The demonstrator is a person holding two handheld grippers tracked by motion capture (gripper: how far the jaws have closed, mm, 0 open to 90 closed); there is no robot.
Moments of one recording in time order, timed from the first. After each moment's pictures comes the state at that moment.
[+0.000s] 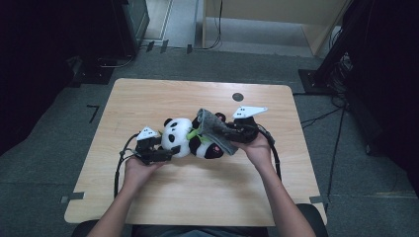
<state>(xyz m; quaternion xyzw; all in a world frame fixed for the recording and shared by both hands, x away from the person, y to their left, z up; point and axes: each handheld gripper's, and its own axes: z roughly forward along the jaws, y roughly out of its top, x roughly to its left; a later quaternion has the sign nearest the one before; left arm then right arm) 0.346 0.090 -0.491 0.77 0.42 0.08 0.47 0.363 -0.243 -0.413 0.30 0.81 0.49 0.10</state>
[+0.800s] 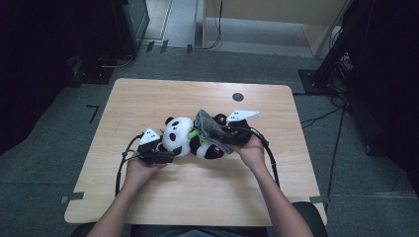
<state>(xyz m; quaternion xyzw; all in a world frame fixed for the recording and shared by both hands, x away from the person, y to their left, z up) 0.348 0.088 -0.504 0.78 0.38 0.12 0.48 0.374 -0.233 -0.444 0.31 0.81 0.48 0.08</state>
